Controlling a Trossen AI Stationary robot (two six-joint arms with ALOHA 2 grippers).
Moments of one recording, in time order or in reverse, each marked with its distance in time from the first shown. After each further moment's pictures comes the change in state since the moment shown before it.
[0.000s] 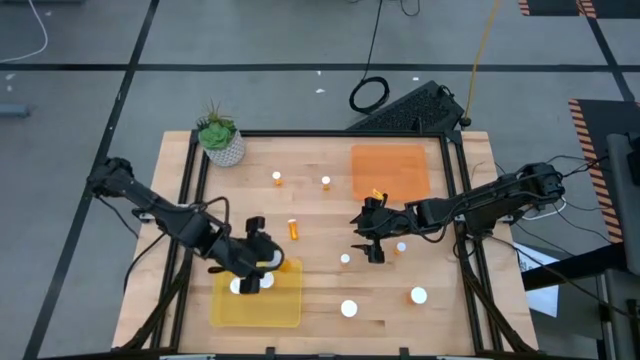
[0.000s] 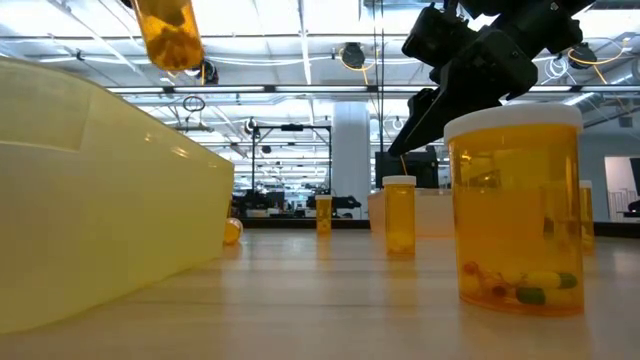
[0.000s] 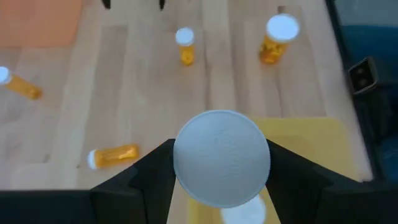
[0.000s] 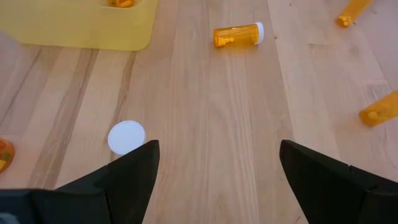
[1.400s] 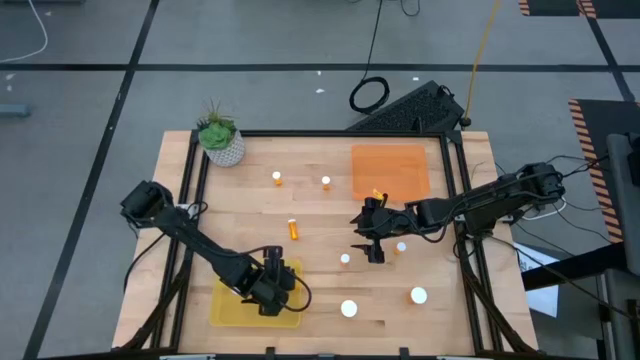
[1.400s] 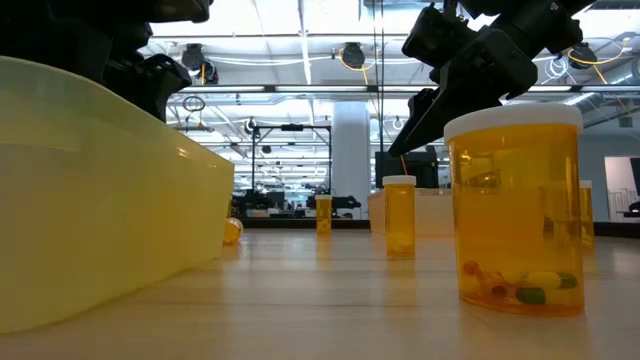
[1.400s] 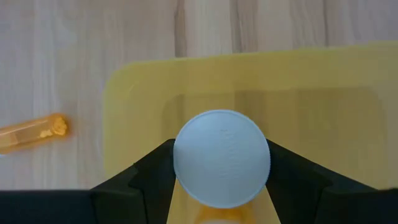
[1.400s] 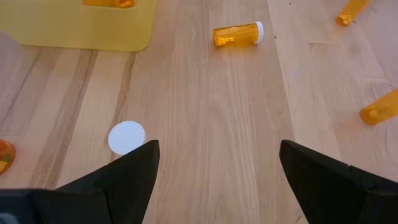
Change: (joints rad) left arm -0.065 0.413 0.000 0.086 0.002 -0.066; right arm 0.000 0.000 0.000 -0.001 0.000 0.008
